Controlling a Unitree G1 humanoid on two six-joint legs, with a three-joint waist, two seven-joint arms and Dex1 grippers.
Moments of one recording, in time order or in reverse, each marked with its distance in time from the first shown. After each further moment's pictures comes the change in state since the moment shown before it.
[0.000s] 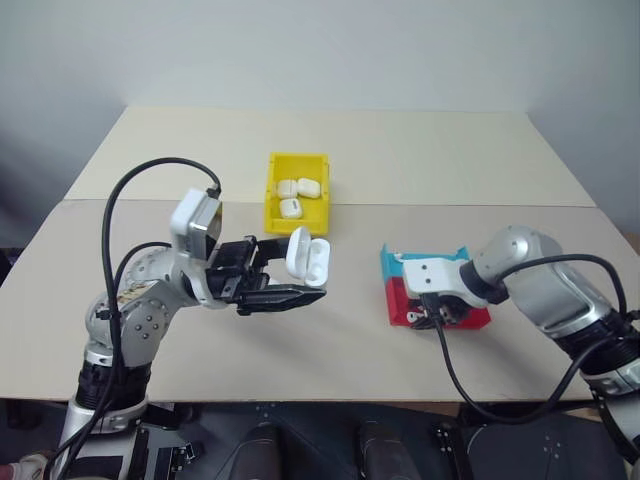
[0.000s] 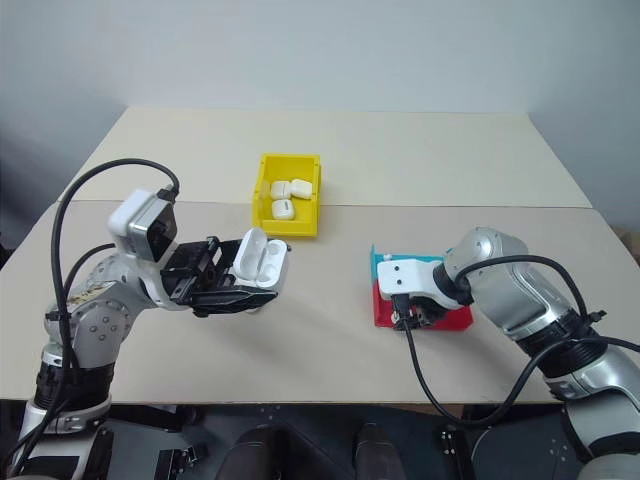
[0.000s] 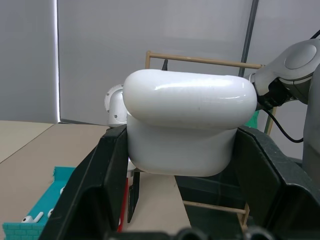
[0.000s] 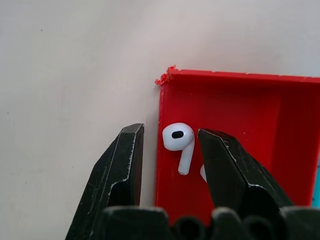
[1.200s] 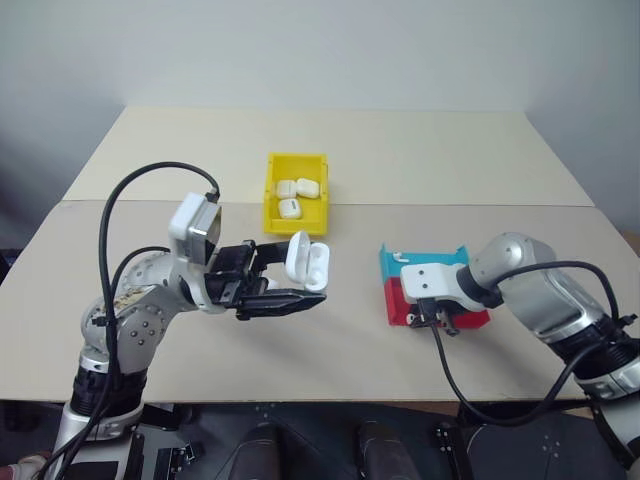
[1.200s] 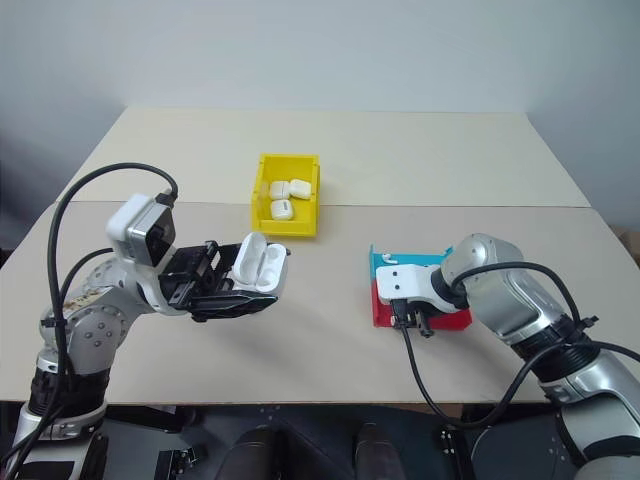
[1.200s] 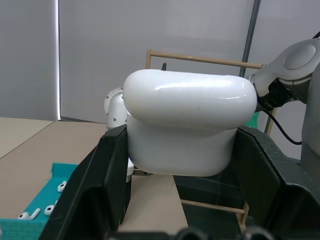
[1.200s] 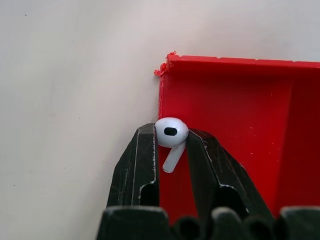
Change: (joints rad) left arm 0.024 0.016 0.000 -0.032 -0.021 0.006 0.018; right arm 0.043 0.023 -0.036 -0.024 -0.007 0.062 -0.010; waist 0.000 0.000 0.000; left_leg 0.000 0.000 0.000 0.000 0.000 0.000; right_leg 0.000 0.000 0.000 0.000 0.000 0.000
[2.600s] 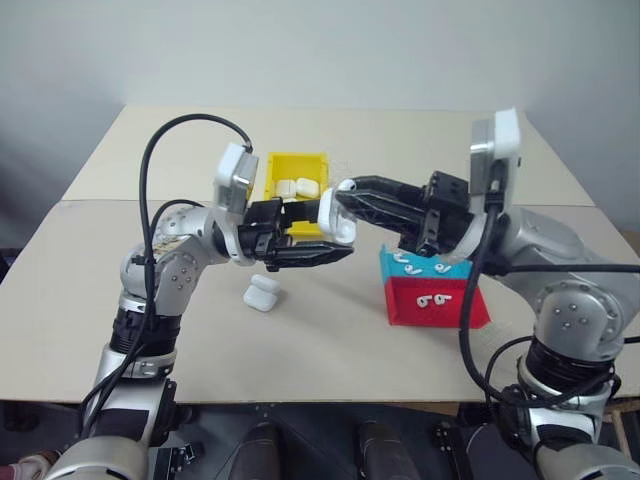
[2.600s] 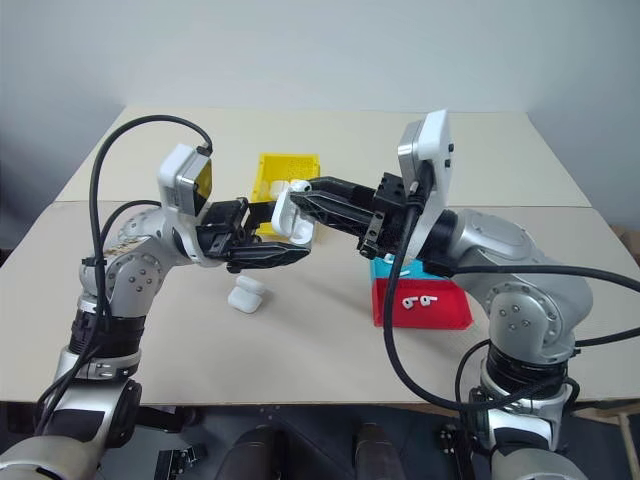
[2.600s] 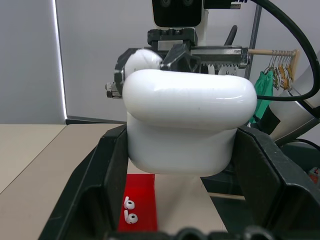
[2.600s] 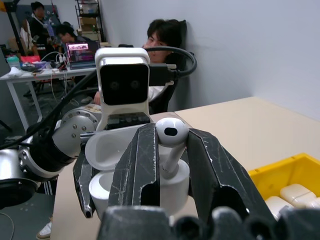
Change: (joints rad) left arm -0.289 -0.094 -0.084 0.268 0.176 -0.039 -0.054; right arm -0.004 0.468 -0.646 -0.411 0.948 0.358 -0.757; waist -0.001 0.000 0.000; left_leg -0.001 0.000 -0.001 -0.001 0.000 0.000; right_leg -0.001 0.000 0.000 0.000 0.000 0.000
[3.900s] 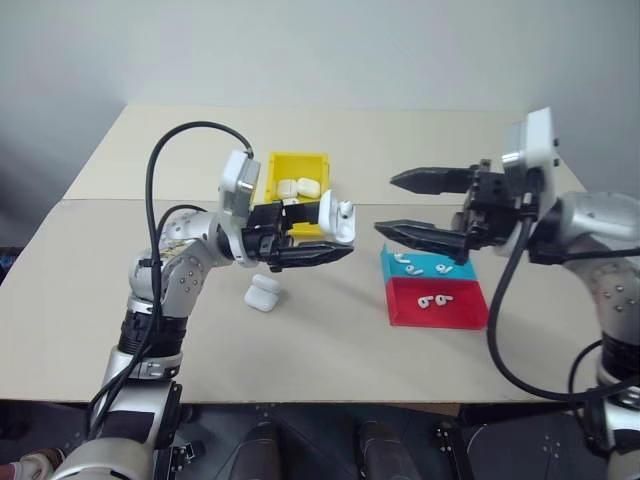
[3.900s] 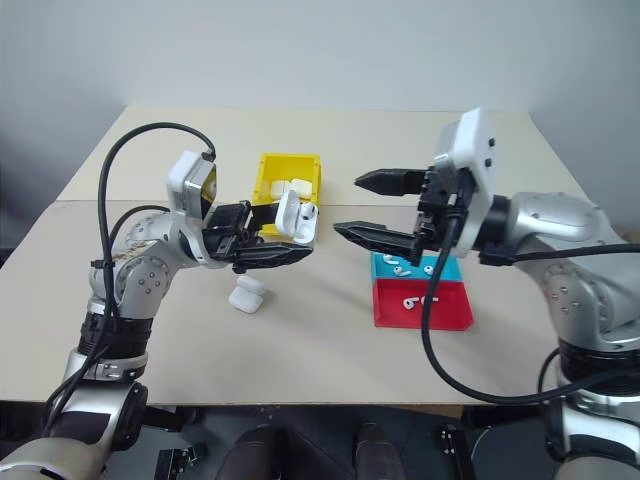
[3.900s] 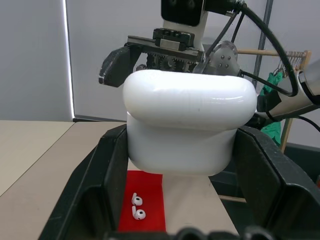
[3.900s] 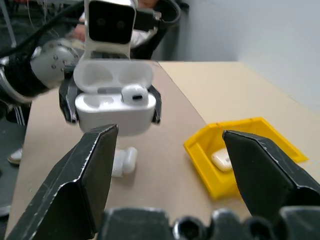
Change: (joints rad) left arm 0.012 -0.025 0.003 0.040 0.039 -0.039 -0.006; right arm 0.040 -0.460 0.024 0.158 -0.073 -0.206 0.292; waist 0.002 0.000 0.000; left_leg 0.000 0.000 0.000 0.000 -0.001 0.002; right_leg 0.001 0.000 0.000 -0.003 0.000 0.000
